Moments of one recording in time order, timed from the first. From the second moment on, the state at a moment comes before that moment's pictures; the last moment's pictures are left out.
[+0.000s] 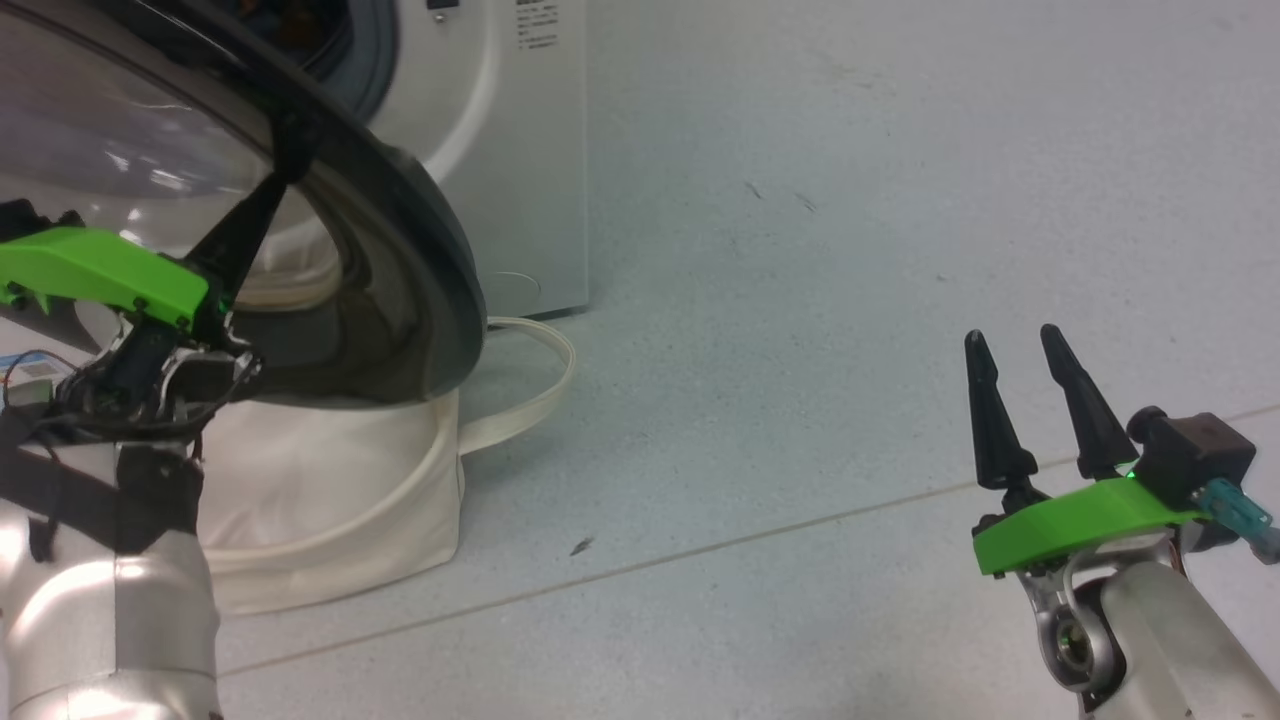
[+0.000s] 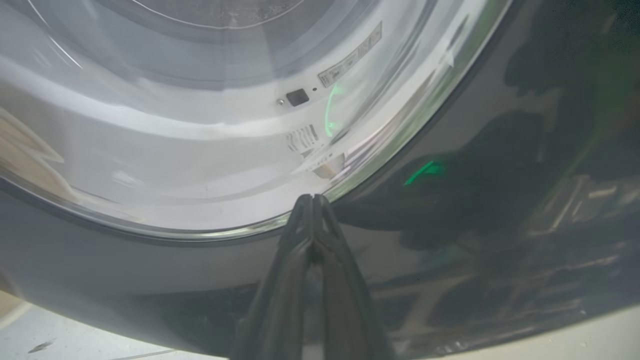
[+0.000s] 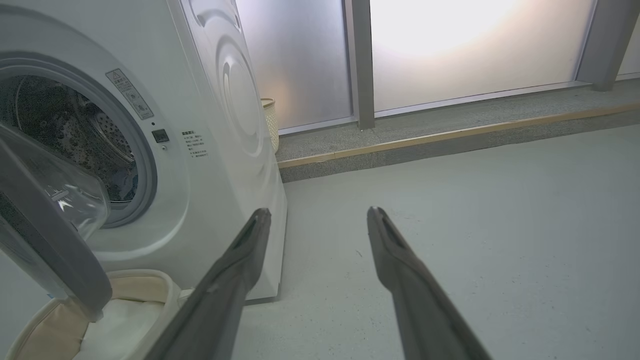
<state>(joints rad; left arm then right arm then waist) -0.82 0.08 0.31 0.70 -1.08 -0.09 0.61 -0.26 -0.26 0.26 0.21 0.47 0.13 -0.26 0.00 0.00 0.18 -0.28</state>
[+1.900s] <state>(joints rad) -0.43 0.27 -0.05 0.58 -0.45 -0.12 -0.25 -0.26 -0.30 0.24 0.22 0.47 0.13 -0.26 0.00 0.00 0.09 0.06</state>
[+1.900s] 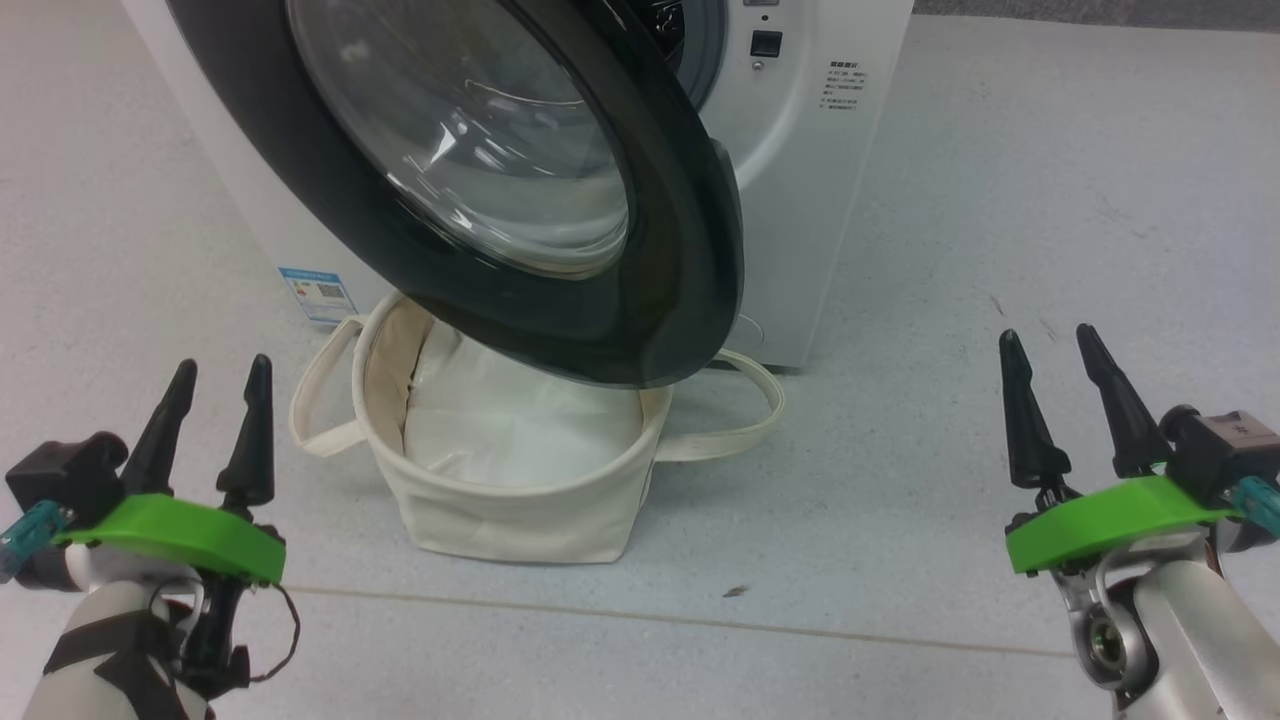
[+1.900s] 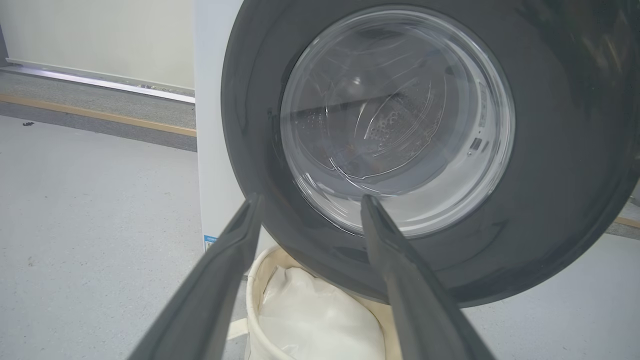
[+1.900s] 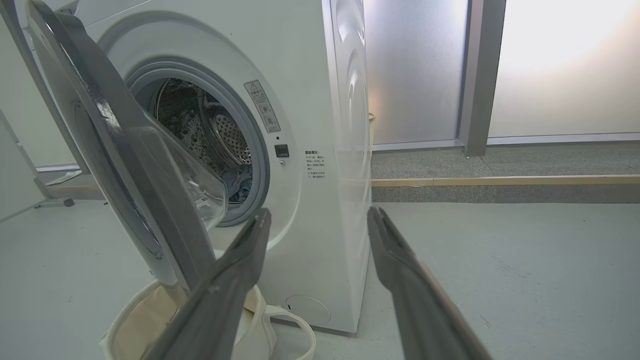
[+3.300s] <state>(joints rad) -0.39 0.24 -0.05 0.52 -0.45 -0.12 -0.25 -0.38 -0.29 0.51 0.22 0.43 0.13 -0.26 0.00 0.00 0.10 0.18</state>
